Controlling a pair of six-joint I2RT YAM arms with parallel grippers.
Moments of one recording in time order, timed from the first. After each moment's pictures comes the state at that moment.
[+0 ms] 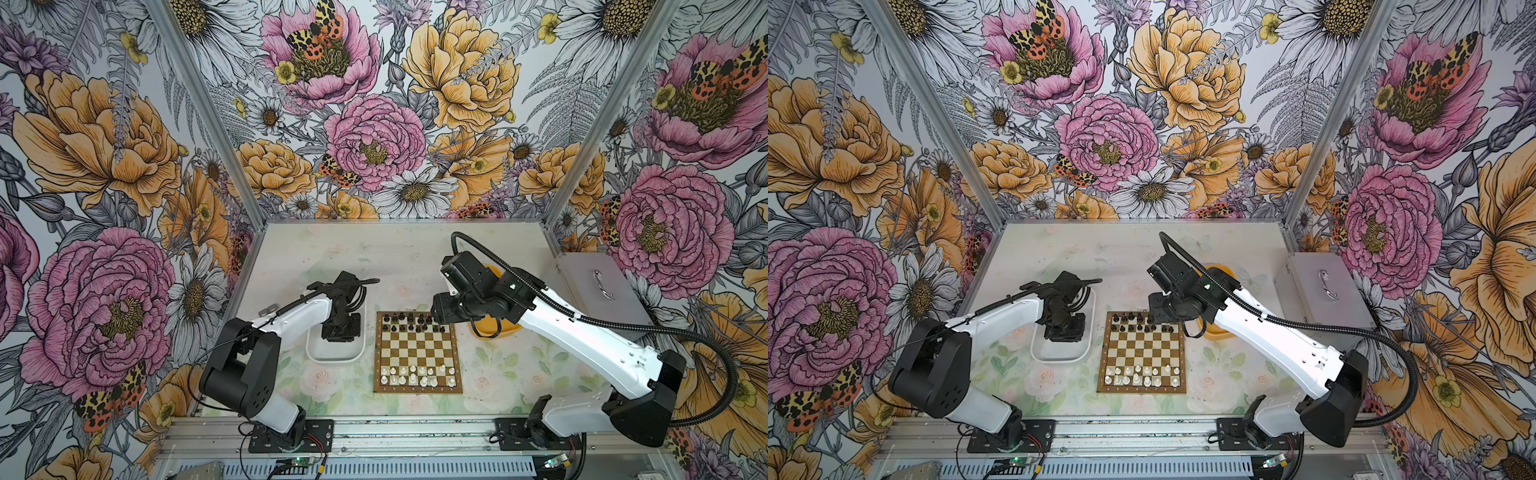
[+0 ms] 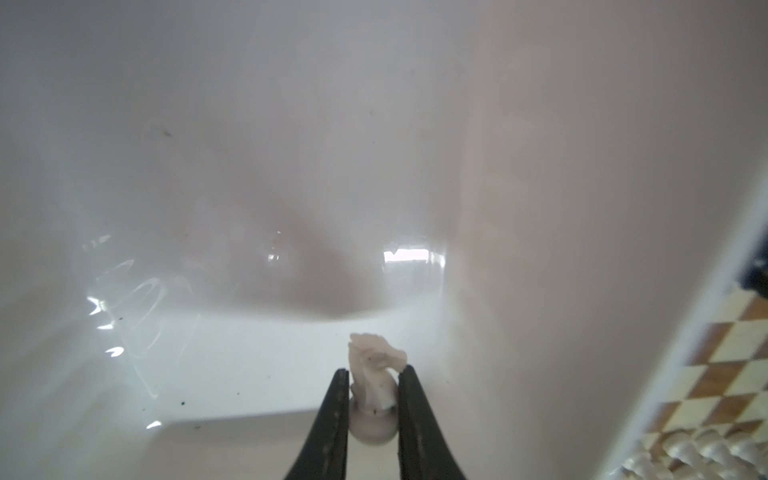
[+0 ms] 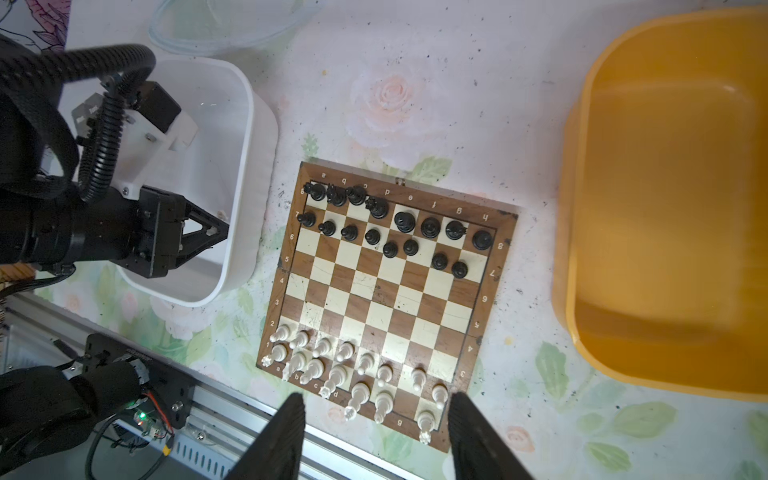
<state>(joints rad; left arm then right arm) -0.43 1.51 0.95 -0.87 0.09 -0.44 0.78 1.37 1.37 -1.07 -0.05 0.60</state>
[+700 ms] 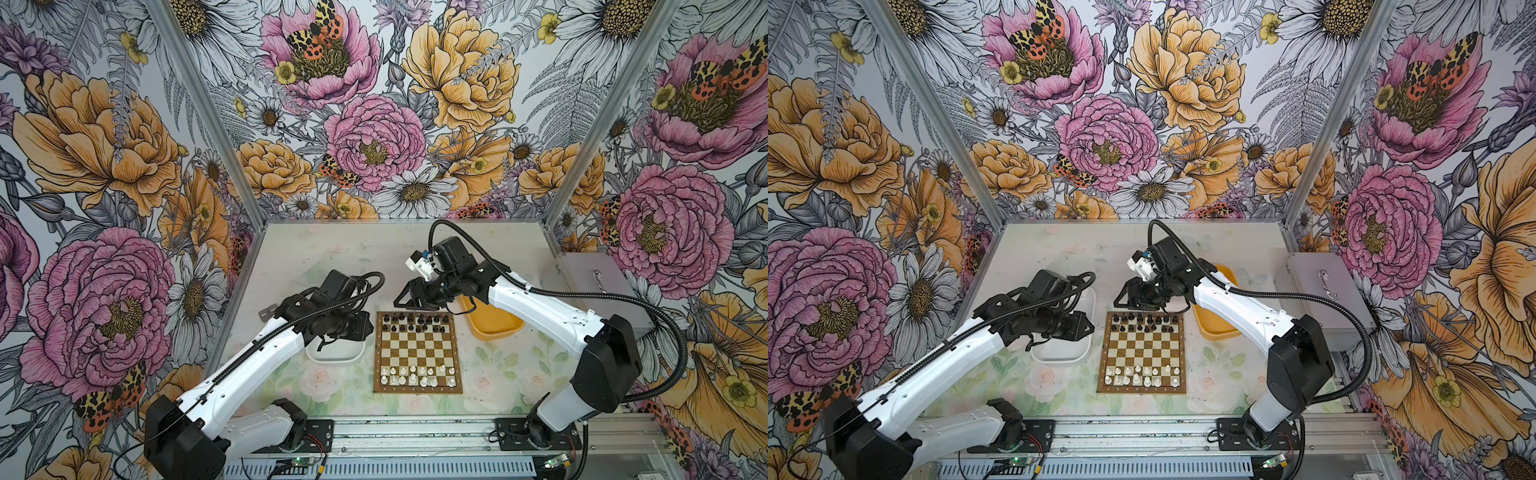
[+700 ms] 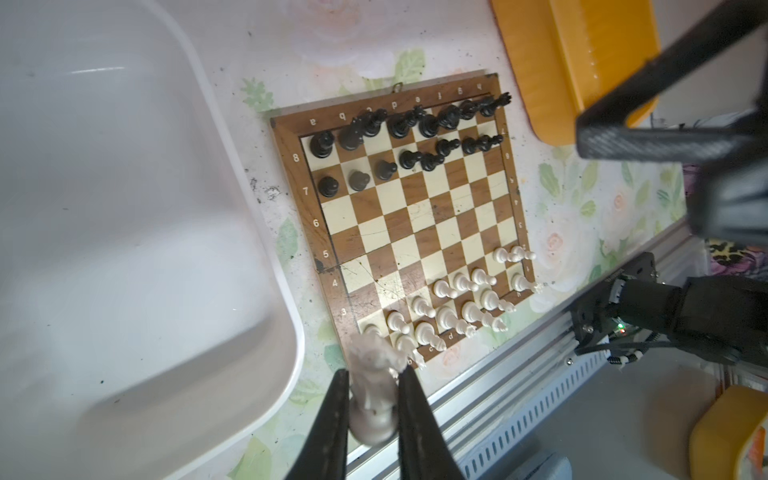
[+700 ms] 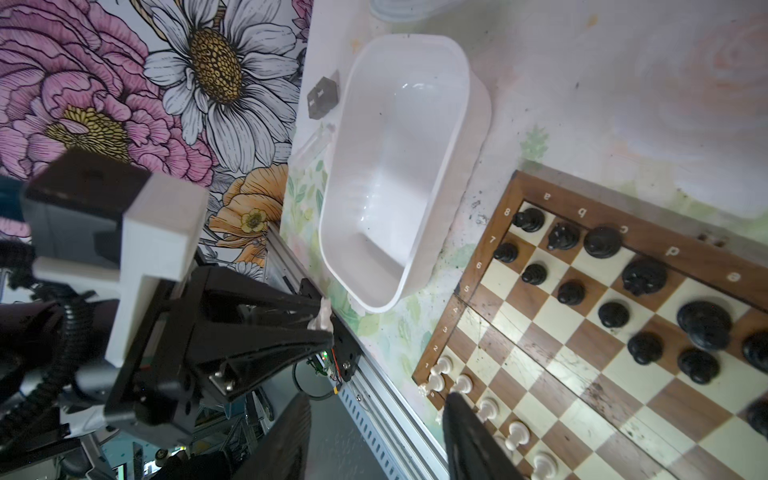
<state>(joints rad) -0.61 1.09 1.00 -0.92 0.24 -0.40 0.63 1.59 1.34 -0.64 -0.72 0.58</state>
